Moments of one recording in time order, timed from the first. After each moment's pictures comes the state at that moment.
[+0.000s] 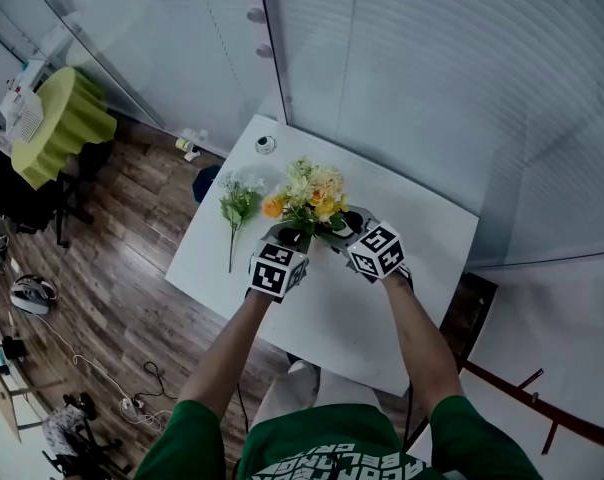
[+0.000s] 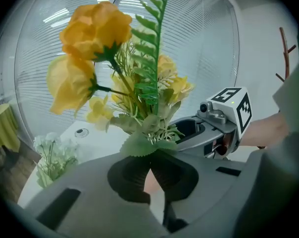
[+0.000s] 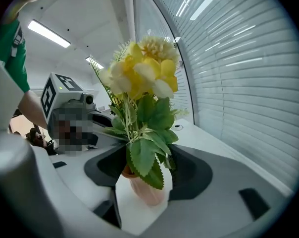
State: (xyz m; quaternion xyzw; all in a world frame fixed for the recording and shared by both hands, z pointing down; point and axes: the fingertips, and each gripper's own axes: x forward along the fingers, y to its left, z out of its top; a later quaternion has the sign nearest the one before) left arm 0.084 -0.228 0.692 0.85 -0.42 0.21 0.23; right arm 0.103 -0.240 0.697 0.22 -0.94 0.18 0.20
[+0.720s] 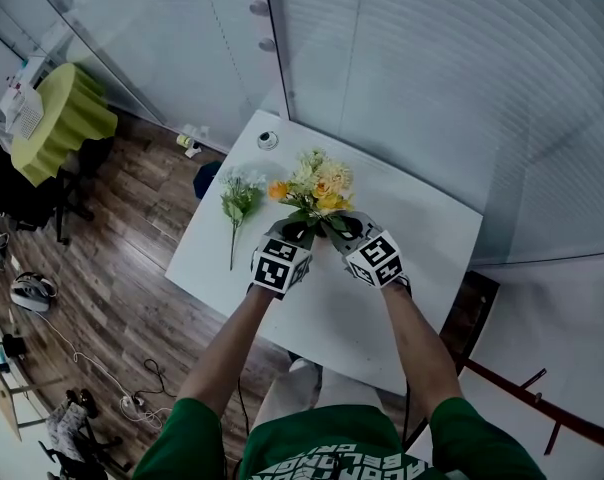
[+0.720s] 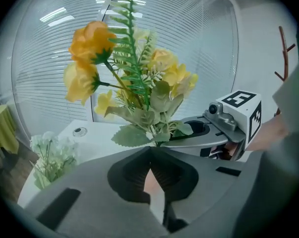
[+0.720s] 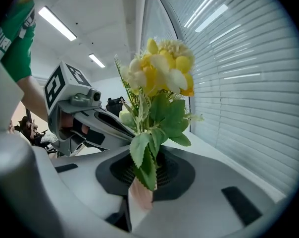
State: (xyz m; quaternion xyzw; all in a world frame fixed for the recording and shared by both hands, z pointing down) left arm 0.086 -0.226 0.701 0.86 -0.41 0.22 0.23; right arm 0.100 -0.230 0.696 0.26 -0.94 0.12 0.18
